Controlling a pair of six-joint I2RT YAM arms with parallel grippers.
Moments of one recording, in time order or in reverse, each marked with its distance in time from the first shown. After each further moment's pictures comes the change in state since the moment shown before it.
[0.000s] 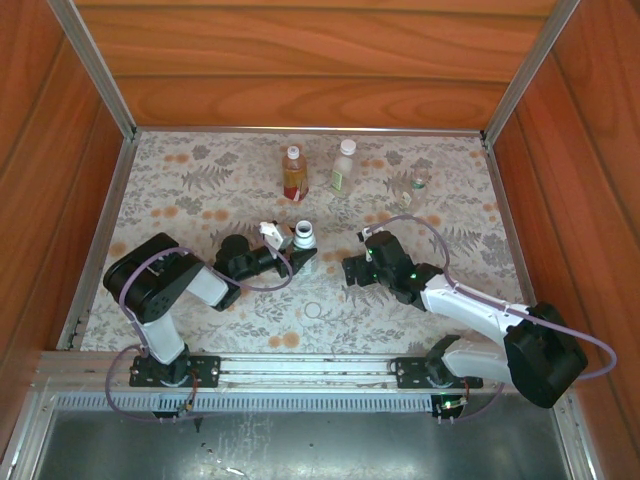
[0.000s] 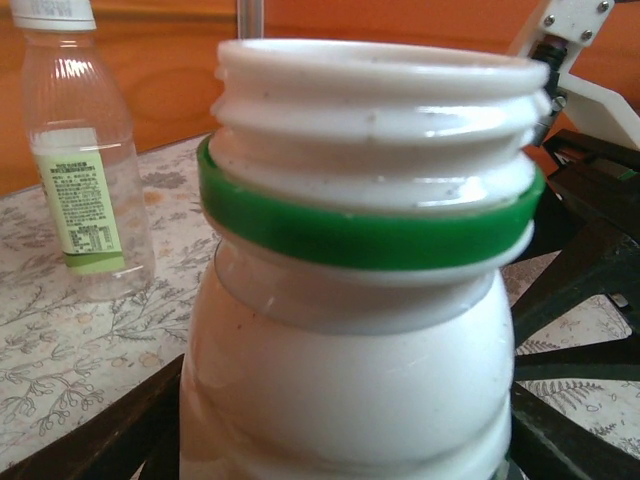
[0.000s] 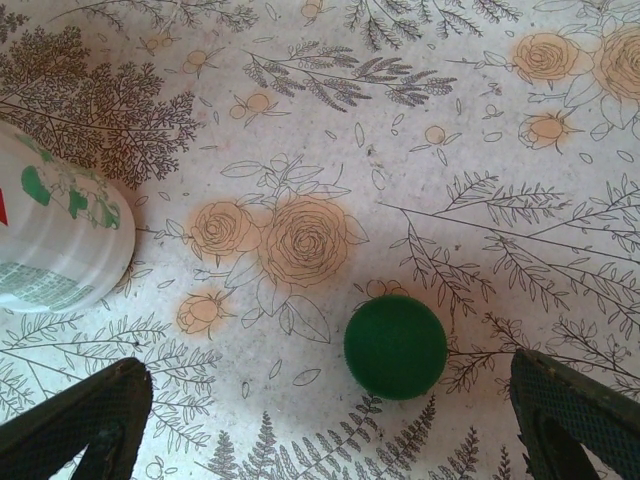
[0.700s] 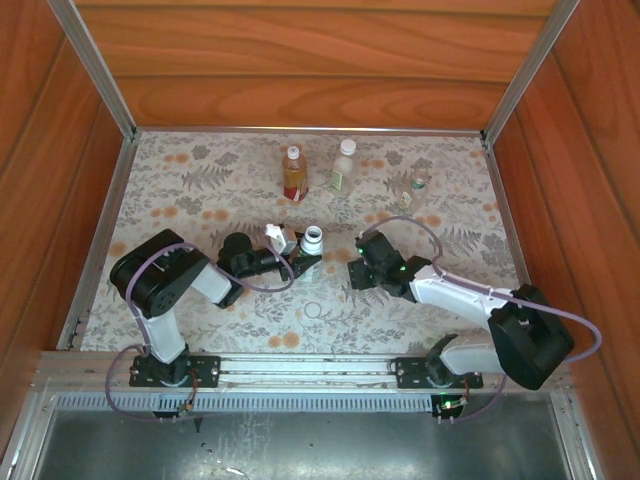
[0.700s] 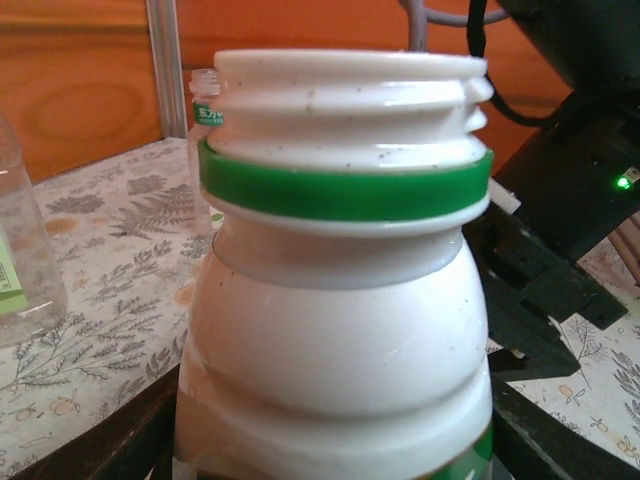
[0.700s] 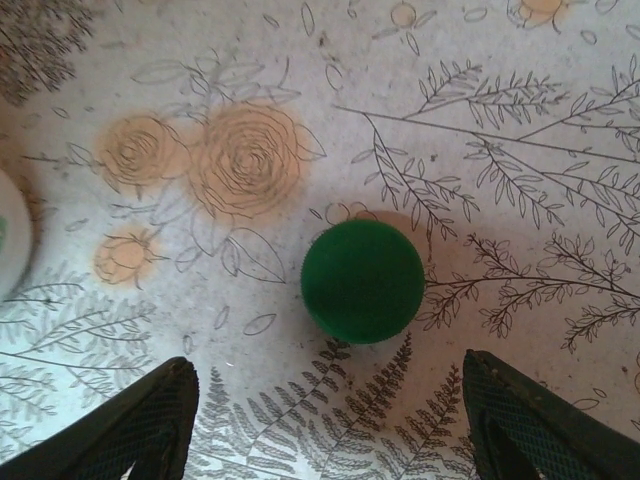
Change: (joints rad) left arm 0.000 0.041 0.030 0.031 0.160 0.015; right arm 0.015 0.125 0.063 -0.140 0.040 0.059
